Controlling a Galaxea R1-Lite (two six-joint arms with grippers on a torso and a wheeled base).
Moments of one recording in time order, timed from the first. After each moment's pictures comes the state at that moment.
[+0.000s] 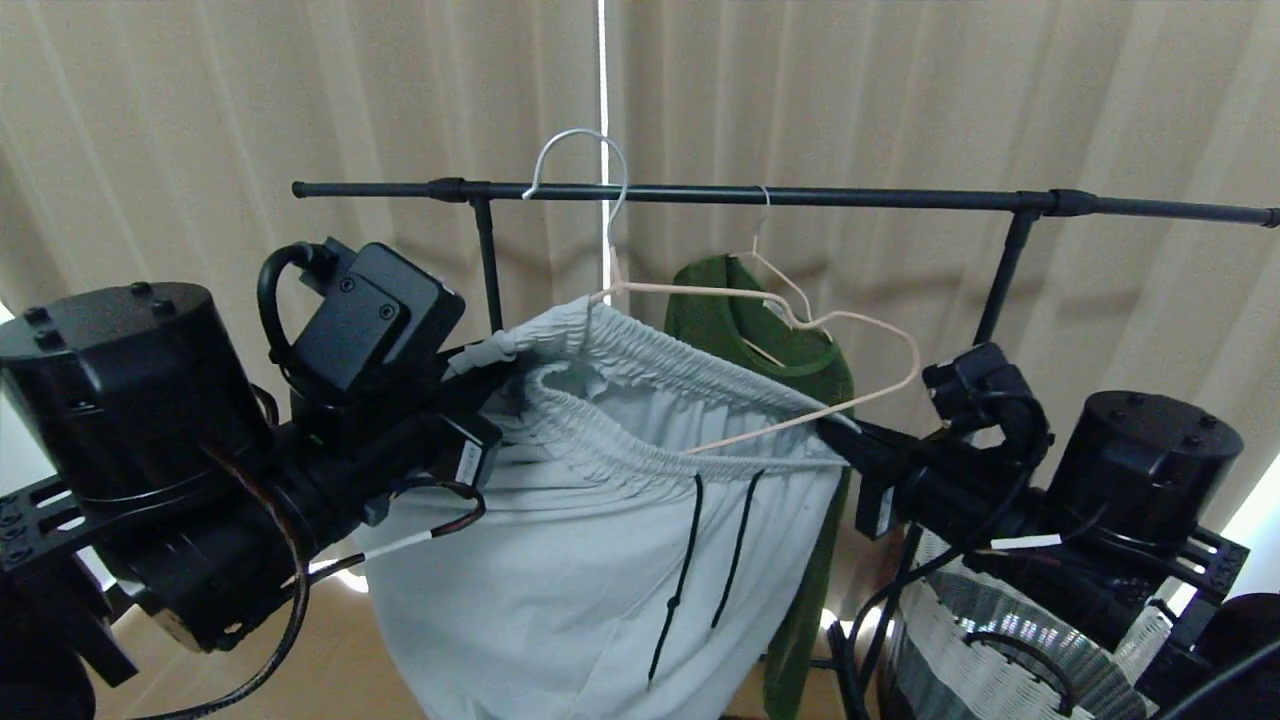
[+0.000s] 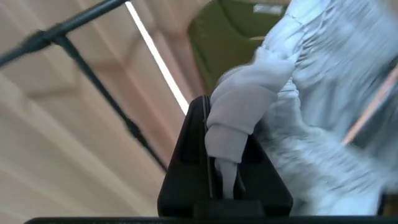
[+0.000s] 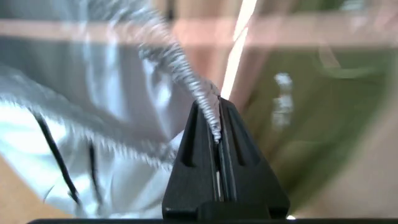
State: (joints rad) left arm -0.61 1.51 -0.63 -0.85 0.22 0.45; right arm 0.49 1.74 -0.46 -1.17 -0.04 -0.01
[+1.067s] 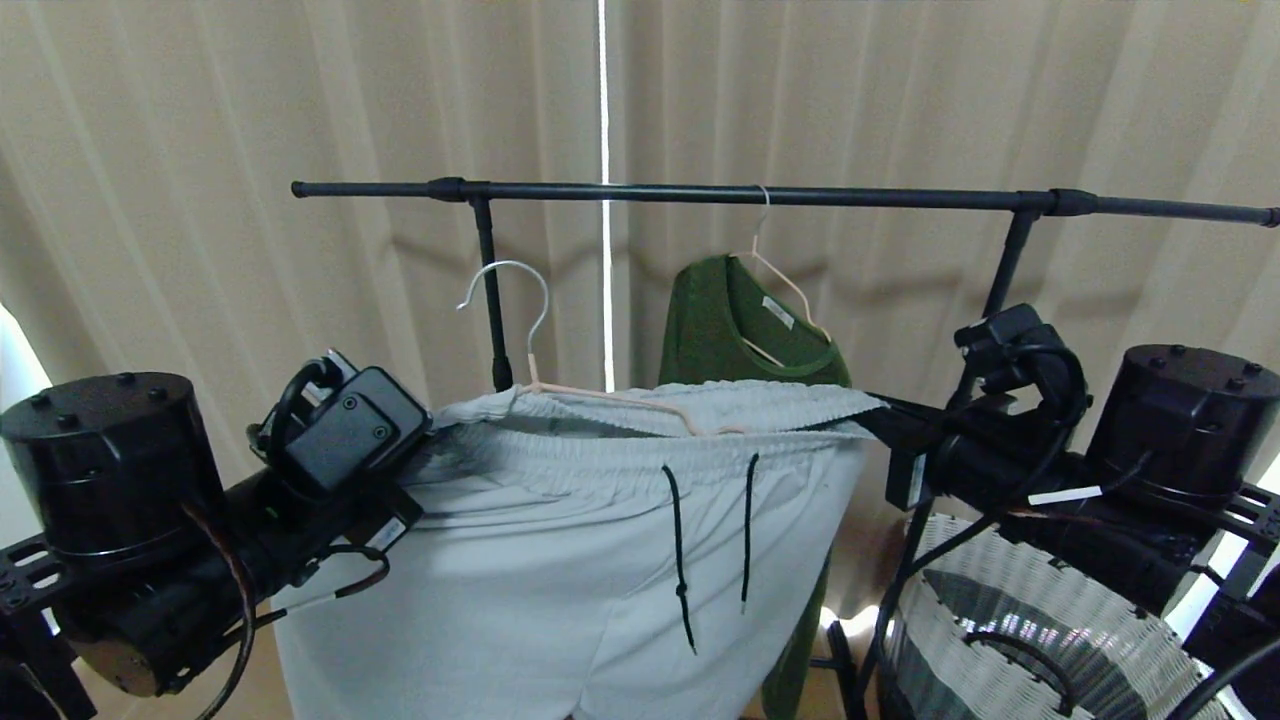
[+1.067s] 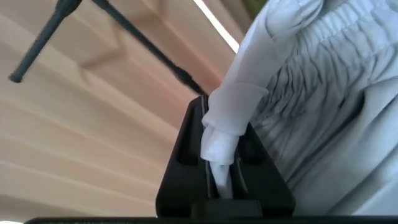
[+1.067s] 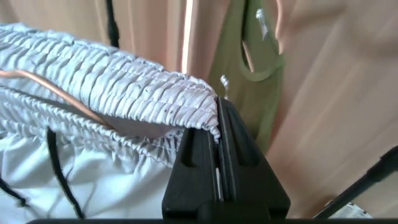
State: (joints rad) left arm -0.42 1.50 -0.45 -0.87 0.21 0.75; right arm 0.46 1.64 -0.54 -0.95 -0.03 -0.01
